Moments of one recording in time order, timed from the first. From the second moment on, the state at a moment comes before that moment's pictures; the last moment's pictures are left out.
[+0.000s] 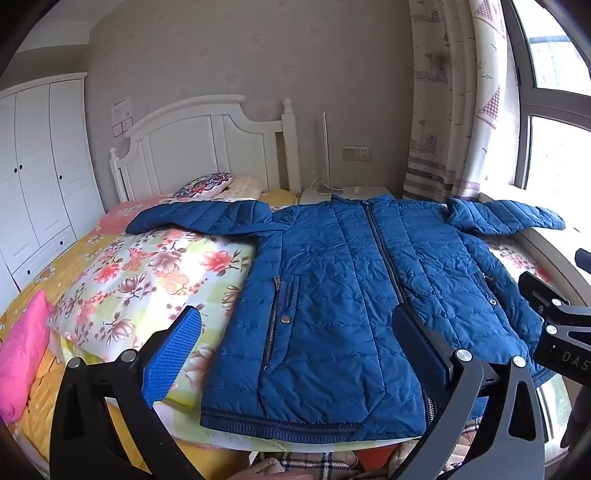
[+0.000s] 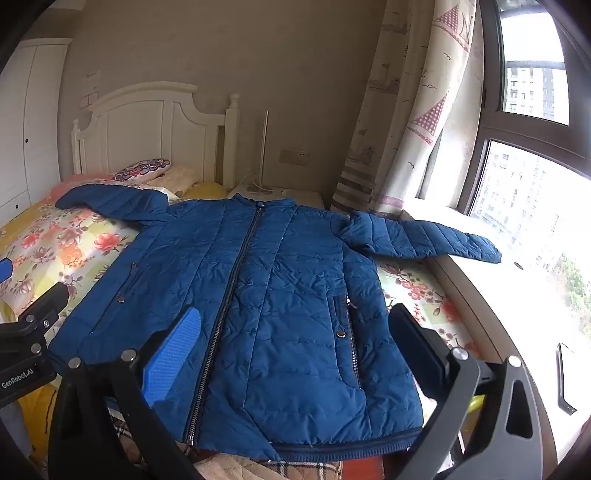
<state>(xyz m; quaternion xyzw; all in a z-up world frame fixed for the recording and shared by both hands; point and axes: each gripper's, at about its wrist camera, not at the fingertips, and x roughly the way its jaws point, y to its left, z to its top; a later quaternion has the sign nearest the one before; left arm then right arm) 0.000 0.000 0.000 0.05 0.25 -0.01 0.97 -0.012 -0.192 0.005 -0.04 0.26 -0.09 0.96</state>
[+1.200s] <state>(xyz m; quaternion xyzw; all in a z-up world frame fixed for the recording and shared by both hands) -0.001 0.000 -0.006 0.04 0.26 -0.01 0.96 -0.013 -0.186 0.002 -0.04 0.26 -0.07 0.96</state>
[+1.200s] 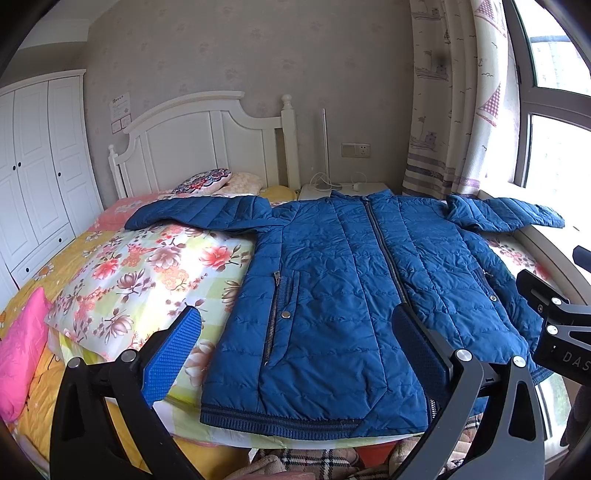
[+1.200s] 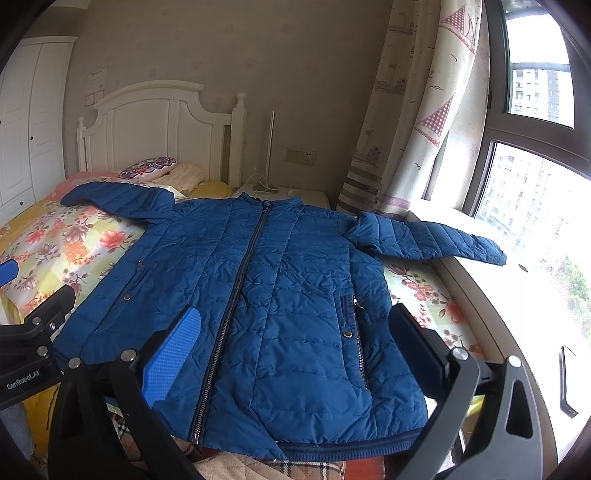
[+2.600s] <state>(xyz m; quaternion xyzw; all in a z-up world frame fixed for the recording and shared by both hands) -0.001 0.001 -0.006 0.04 0.26 -0.01 0.96 -0.013 -0.181 -0.002 -0.04 0.26 -0.07 0.96</state>
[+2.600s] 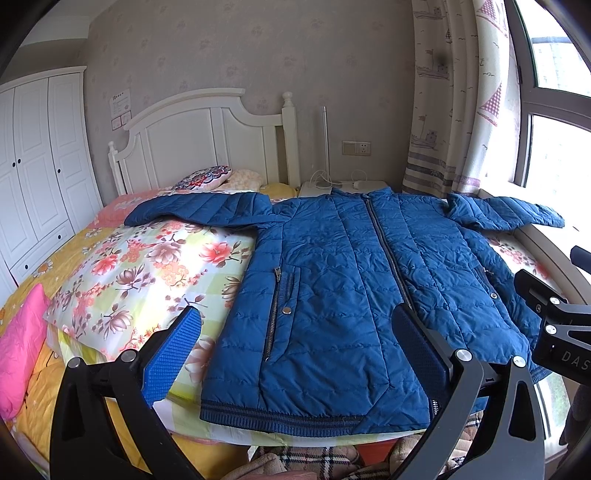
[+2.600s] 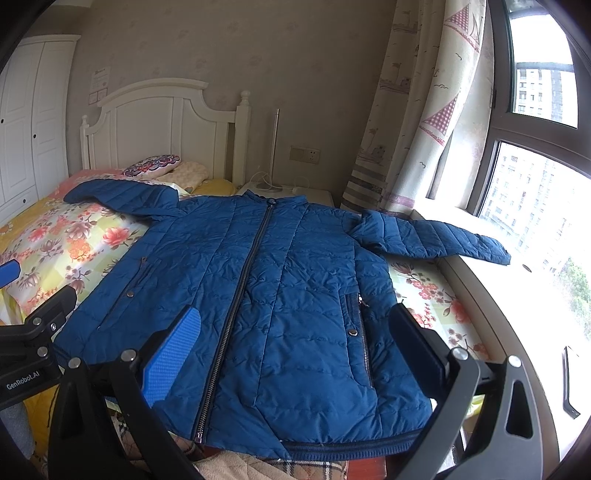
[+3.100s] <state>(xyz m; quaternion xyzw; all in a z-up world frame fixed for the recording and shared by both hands) 0.007 0.001 -0.020 0.04 0.28 -0.01 0.96 0.000 -0.185 -0.017 -0.04 0.29 -0.07 0.96</state>
